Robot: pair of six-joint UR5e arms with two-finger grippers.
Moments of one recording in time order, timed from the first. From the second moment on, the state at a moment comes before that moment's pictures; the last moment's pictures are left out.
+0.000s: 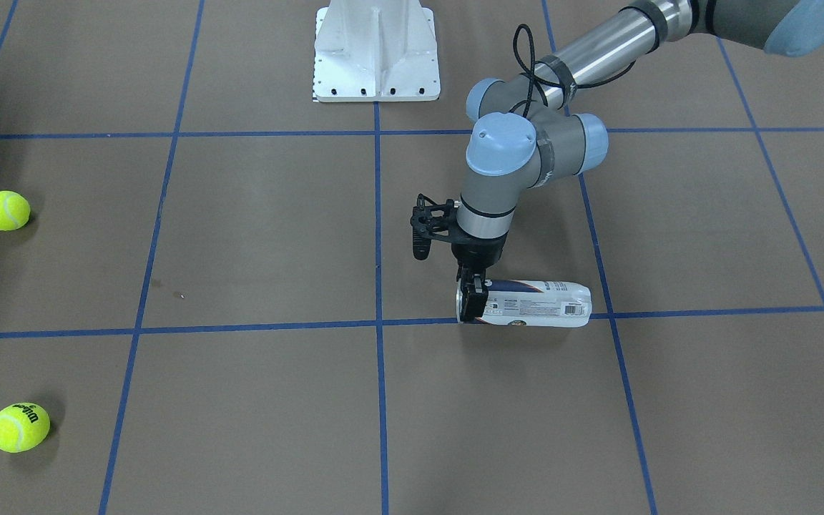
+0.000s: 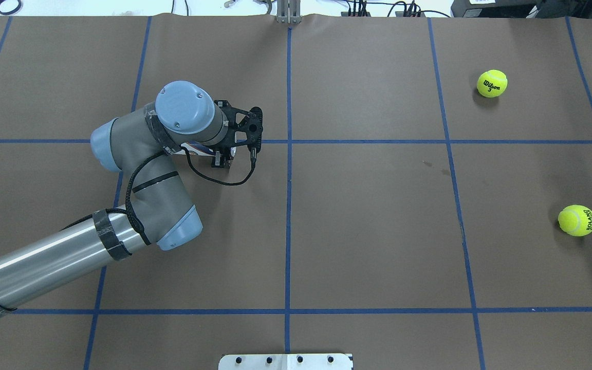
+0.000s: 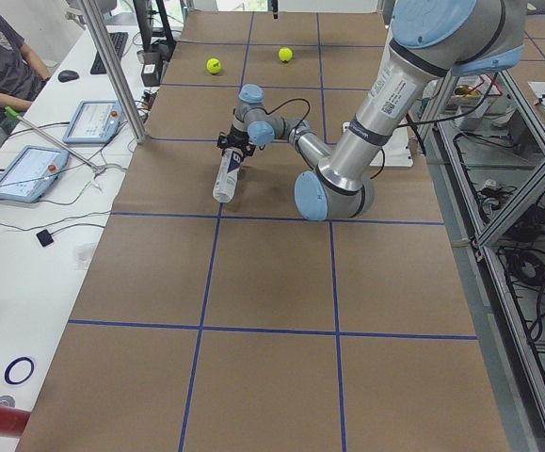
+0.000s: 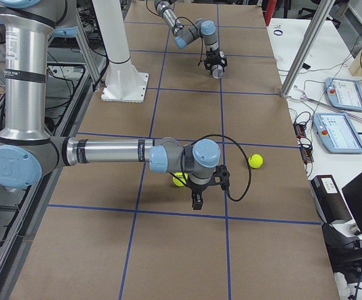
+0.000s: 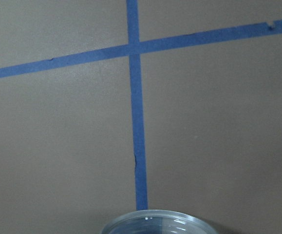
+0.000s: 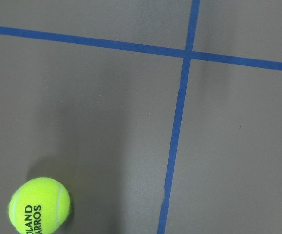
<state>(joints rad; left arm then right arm) -0.63 -2.29 -1.38 -1.93 -1.72 0.47 1.46 -1.67 1.71 -1.59 2.36 -0.03</state>
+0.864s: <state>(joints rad) -0.68 -2.29 -1.53 -2.19 -1.71 0.22 1.46 -1.67 1.71 -1.55 2.36 -0.03</state>
